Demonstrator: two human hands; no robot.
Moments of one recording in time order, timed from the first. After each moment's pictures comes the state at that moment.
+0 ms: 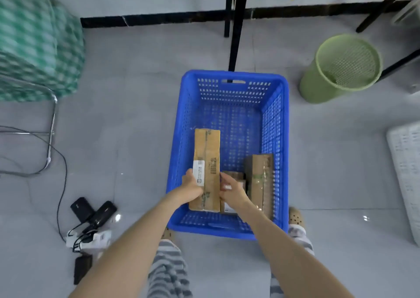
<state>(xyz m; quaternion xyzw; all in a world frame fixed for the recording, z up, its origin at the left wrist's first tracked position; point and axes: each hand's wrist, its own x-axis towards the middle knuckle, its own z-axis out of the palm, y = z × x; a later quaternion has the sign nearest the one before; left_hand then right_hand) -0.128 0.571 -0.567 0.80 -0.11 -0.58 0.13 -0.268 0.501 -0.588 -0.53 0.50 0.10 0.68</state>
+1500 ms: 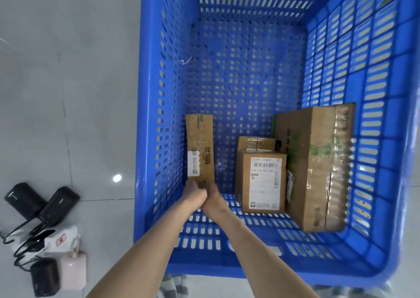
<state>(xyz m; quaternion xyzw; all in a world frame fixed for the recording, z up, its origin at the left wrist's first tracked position) -0.150 0.640 -0.859 0.76 0.02 -0.64 0.04 -0.225 0.620 -0.866 -0.46 0.55 0.31 0.63</state>
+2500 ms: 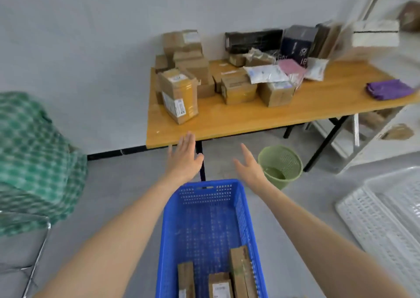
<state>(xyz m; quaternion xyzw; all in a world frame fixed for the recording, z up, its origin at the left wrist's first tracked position) -0.091 0.373 -0.226 0.83 -0.52 -0.16 0.09 -0.259 0.295 -0.260 -0.72 0.49 -0.16 0.47</state>
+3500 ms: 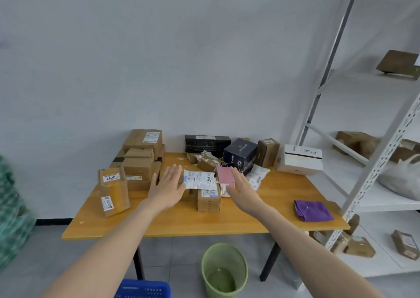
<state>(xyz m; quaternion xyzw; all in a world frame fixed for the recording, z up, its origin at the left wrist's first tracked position) -0.254 0.137 -0.033 0.85 -0.50 -0.09 0.11 -0.453 0.015 -0.026 -0.88 0.34 -0.16 0.30</state>
